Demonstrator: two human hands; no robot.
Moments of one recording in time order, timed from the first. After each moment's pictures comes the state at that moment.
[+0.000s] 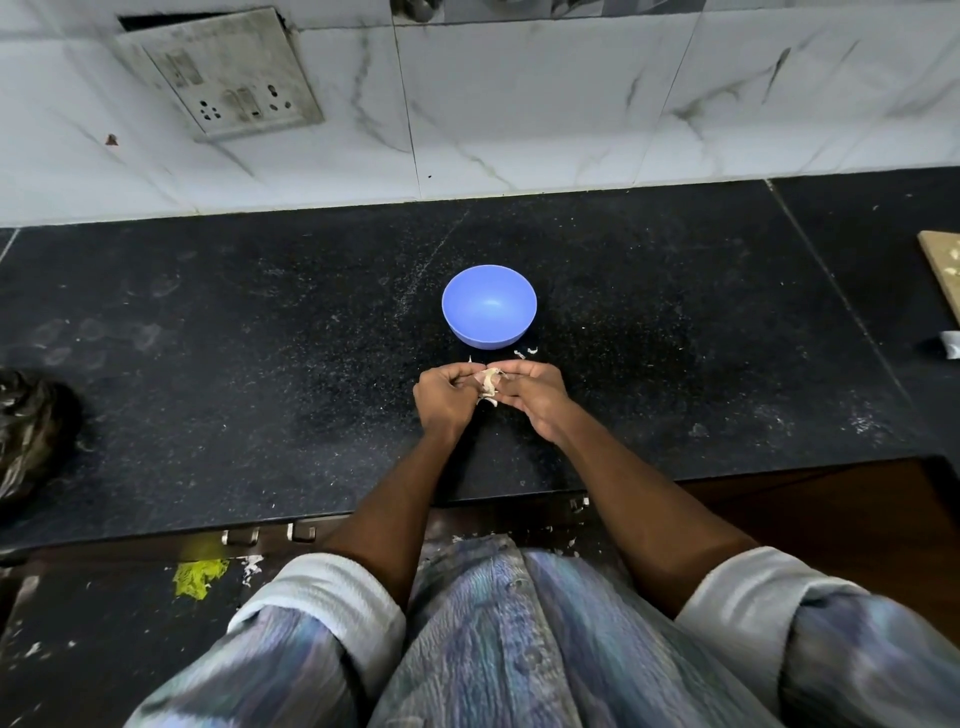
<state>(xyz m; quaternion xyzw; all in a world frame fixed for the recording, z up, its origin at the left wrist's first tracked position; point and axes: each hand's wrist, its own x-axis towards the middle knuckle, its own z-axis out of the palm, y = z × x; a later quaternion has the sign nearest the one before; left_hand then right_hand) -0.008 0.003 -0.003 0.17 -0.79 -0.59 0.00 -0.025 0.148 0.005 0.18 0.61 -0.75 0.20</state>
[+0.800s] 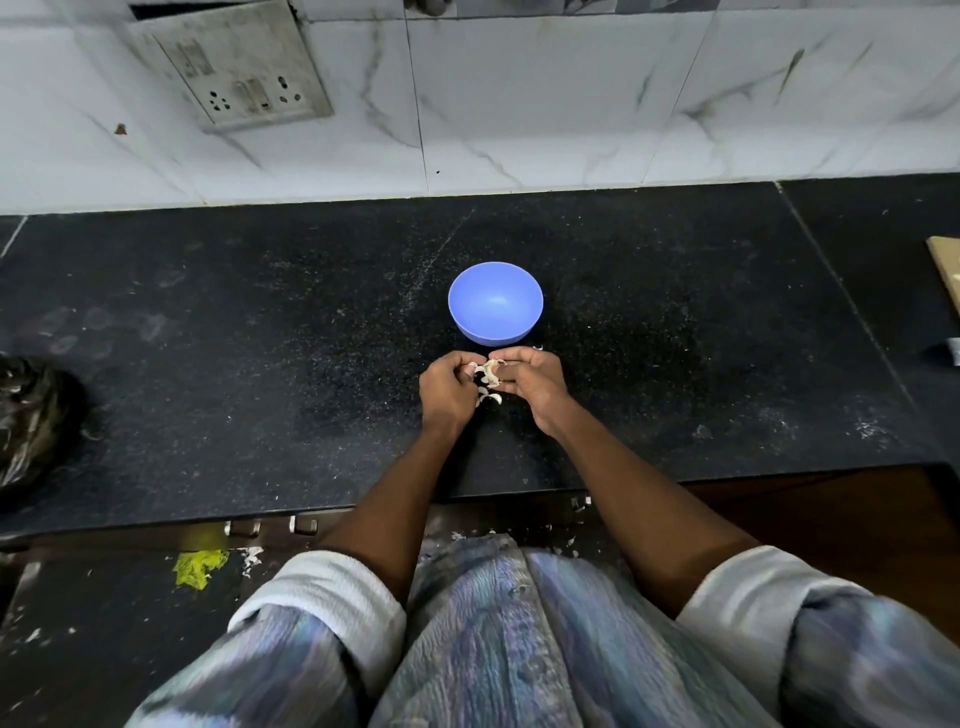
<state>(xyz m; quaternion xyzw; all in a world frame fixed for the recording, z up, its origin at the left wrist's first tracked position) -0.013 -0.003 -0.001 0.14 -0.85 -0.51 0.01 -0.033 0.139 0.006 0.17 0.66 -0.72 0.16</state>
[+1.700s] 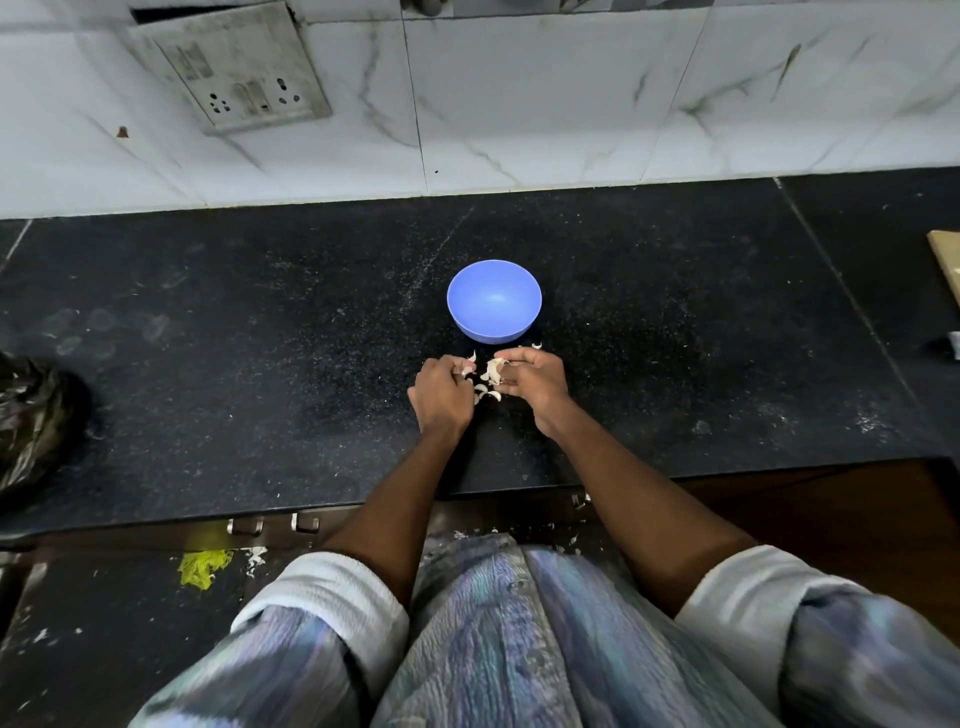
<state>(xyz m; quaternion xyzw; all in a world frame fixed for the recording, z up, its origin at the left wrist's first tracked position) -0.006 -0.003 0.000 0.17 -0.89 -0.42 0.01 -0.026 0.141 0.008 0.20 0.66 -0.71 0.14</state>
